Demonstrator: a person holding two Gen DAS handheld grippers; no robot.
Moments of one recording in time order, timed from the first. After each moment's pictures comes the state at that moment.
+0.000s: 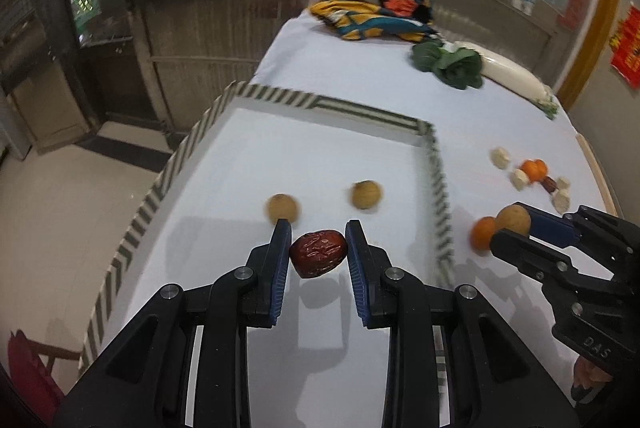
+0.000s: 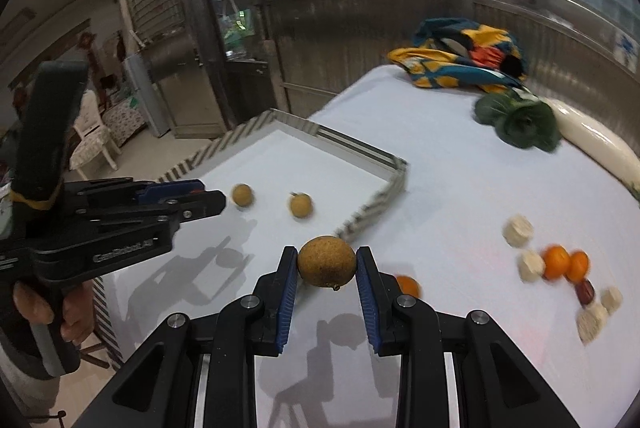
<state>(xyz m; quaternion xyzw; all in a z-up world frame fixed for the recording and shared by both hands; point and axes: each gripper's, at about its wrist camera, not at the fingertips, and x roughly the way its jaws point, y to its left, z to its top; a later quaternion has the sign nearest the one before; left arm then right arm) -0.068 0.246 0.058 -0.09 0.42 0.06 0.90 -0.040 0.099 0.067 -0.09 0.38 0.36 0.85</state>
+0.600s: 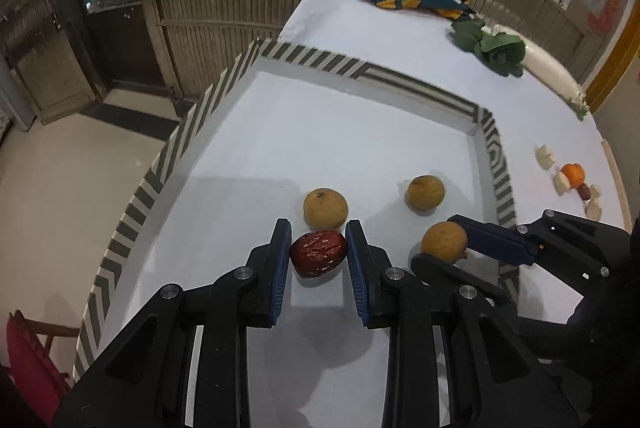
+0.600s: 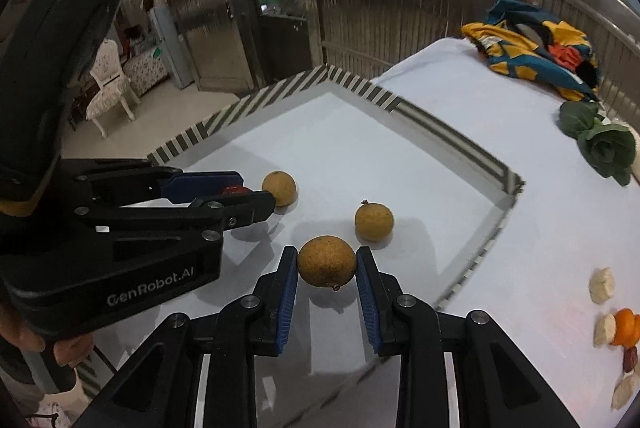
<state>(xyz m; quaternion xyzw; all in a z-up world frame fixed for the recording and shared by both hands) -0.033 0.273 0.022 -0.11 0.48 0.08 0.87 -0.010 0.191 0.018 -0.15 0.42 0.40 0.80</state>
